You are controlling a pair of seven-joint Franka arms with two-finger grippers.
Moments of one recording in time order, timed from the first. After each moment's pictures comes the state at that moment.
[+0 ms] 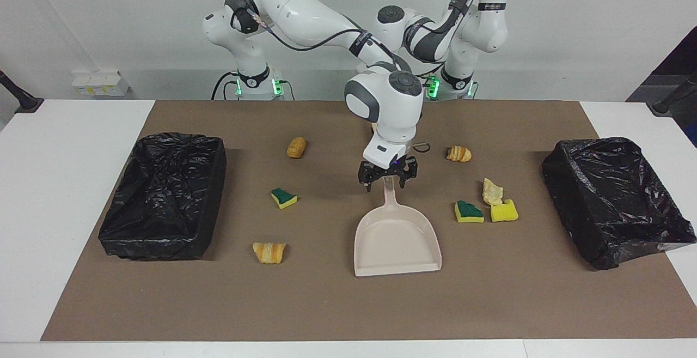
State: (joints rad) left arm -1.05 -0.26 0.04 -2.61 -0.03 2.40 -0.89; right arm 0.56 0.66 0.19 -1.31 -0.25 2.03 0.66
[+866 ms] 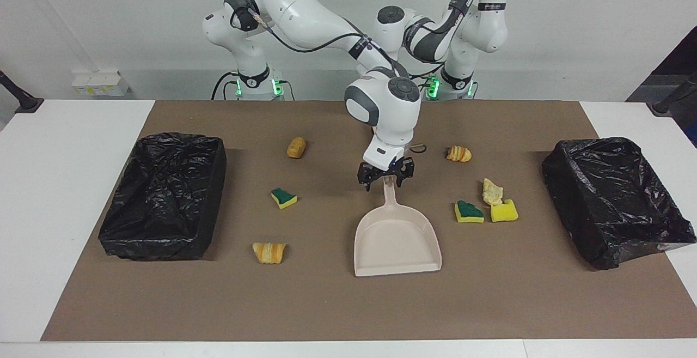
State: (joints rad) left arm -1.05 -0.26 0.04 -2.61 -0.03 2.40 -0.89; right arm 0.56 0.64 0.19 -1.37 -0.25 2.04 0.66
